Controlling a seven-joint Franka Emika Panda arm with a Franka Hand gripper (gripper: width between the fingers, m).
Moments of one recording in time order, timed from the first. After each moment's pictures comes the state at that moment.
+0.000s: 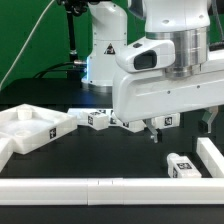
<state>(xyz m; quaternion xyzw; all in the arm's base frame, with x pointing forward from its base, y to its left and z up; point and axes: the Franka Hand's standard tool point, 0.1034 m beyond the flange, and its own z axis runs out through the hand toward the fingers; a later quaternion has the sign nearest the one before) 0.605 0.082 0.068 -0.99 -0.09 -0.01 0.06</state>
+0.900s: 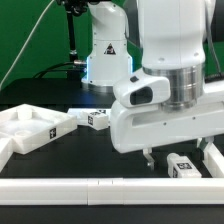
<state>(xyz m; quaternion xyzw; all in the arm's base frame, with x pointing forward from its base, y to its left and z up) 0.611 0.078 0.013 -0.99 -0.09 -0.01 0.06</state>
